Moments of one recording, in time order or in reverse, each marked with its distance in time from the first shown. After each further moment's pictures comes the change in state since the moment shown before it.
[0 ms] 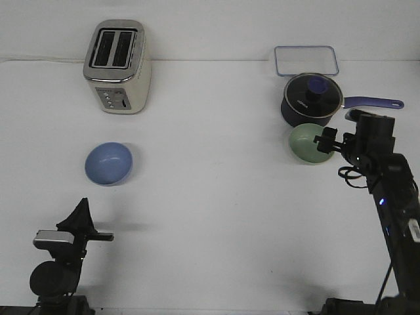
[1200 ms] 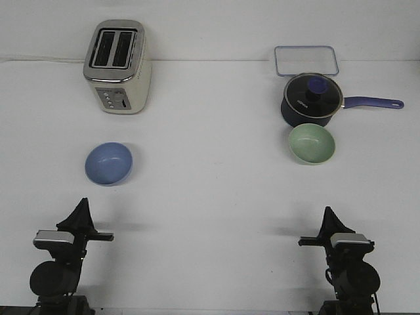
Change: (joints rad) left arm 0.000 0.000 0.000 0.000 0.000 0.000; right arm 0.148 -1.456 -1.269 0.531 0.057 -0.053
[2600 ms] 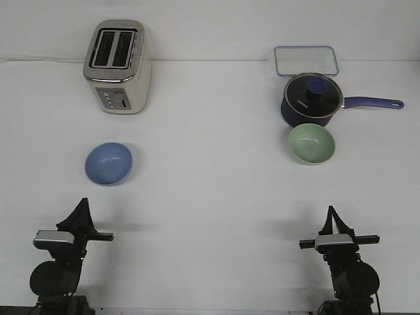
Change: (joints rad) left arm 0.000 0.000 0.000 0.000 0.000 0.000; right arm 0.000 -0.001 -0.031 0.066 0.045 -0.493
